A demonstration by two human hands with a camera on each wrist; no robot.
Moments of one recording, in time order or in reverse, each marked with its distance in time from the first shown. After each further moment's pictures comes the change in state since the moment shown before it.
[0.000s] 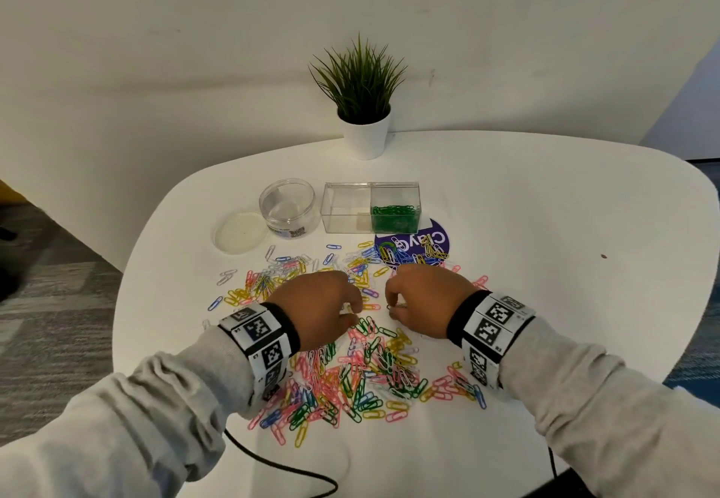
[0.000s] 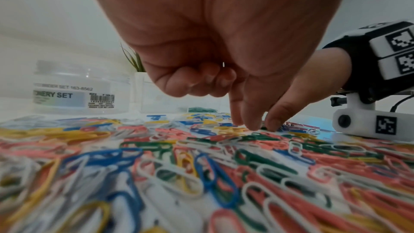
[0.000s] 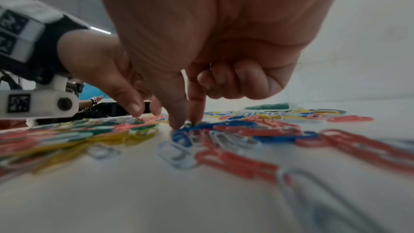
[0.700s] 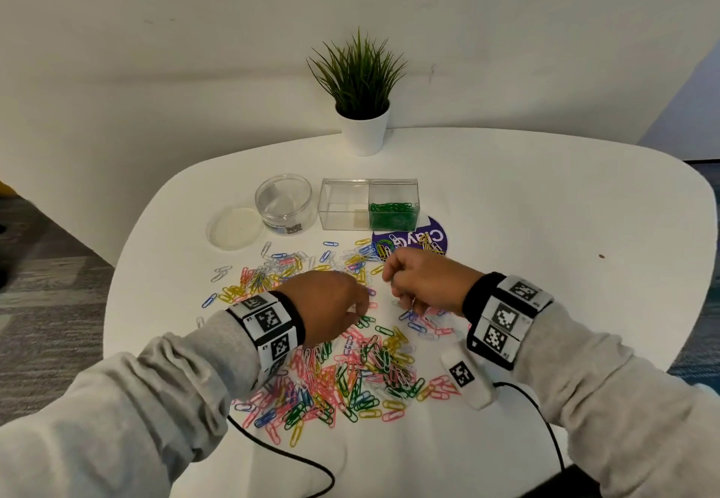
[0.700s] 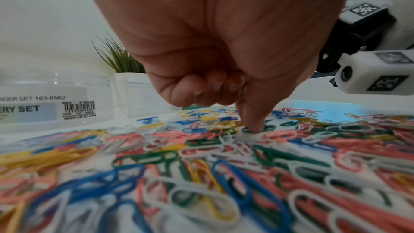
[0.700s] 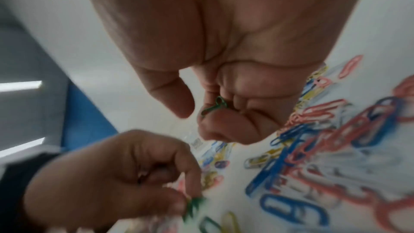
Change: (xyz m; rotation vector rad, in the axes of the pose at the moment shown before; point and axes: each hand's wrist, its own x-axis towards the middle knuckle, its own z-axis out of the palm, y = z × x) left_hand 0.012 0.005 -0.002 0.068 -0.082 0.098; right_hand 0.007 0.004 -0.018 0.846 -0.102 0.252
